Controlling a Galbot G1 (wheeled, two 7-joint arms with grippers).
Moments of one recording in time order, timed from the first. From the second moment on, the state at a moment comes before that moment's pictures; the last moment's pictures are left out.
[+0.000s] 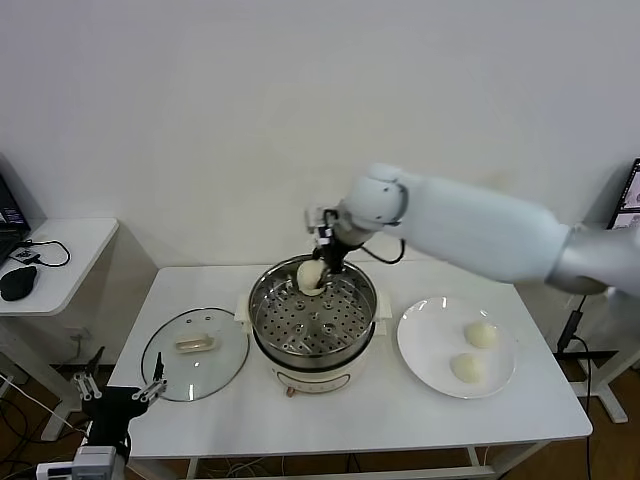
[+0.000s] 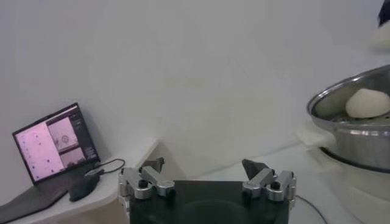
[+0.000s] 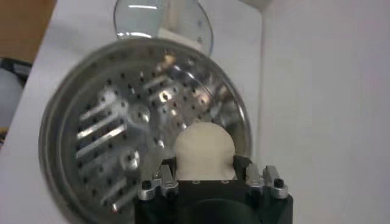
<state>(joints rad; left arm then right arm) 1.77 -1.30 -0.73 -2.31 0.05 0.23 -0.17 0.48 1.20 -1.14 1.33 0.41 -0.62 -0.88</state>
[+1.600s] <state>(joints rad) 1.77 -1.29 -0.72 -2.32 0.06 0.23 -0.17 0.53 1.08 -1.13 1.35 0.29 -0.48 -1.05</state>
